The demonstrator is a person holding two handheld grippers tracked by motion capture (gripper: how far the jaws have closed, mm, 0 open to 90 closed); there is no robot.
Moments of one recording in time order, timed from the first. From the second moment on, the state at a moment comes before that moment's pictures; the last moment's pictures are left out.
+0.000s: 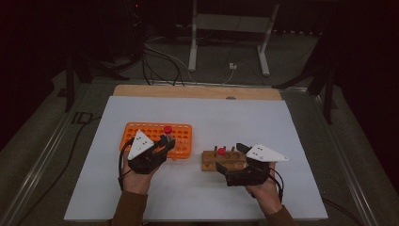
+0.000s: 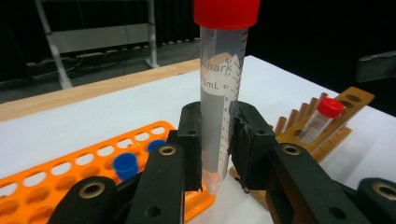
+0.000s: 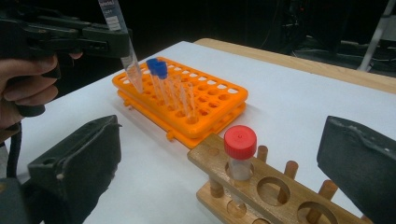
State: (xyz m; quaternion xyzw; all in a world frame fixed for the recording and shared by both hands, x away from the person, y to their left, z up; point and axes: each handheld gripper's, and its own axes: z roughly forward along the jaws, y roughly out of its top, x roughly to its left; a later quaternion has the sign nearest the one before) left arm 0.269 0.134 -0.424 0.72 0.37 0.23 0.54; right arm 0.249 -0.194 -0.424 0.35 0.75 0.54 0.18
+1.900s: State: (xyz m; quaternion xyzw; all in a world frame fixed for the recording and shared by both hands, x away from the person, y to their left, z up) left arm 0.300 0.164 -0.476 0.70 0.47 0.27 0.47; right arm 0.250 -0.194 -0.425 0.36 0.74 0.54 0.18
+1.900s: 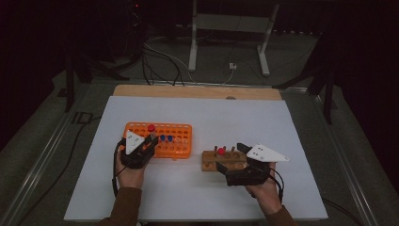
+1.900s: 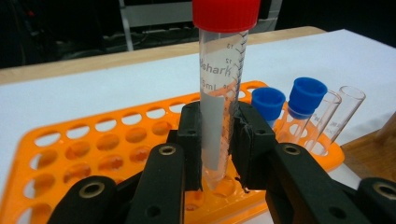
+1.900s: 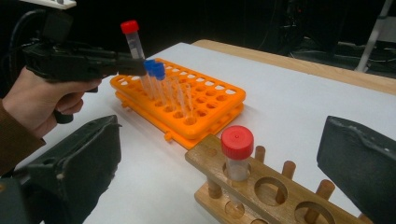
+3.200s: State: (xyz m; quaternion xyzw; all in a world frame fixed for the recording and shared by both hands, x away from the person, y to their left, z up) left arm 0.298 0.153 -0.491 0.74 0.48 0.26 0.41; right arm 0.263 -0.193 -0.445 0.35 0.77 0.51 0.16
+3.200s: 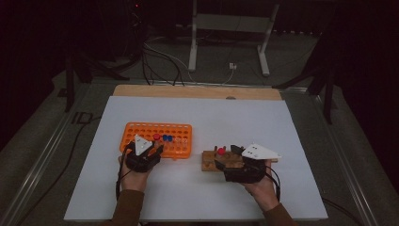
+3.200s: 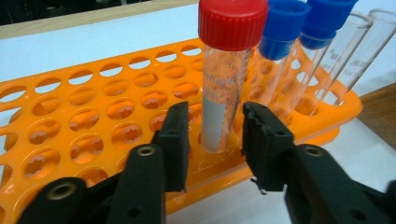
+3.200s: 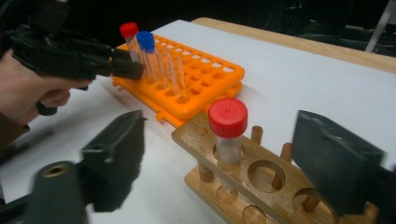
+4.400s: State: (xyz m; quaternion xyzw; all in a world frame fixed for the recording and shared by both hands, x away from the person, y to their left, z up) left arm 0.272 0.134 -0.440 0.69 0.43 0.26 0.52; right arm 0.279 -0.193 -0.446 0.32 0.78 0.50 0.18
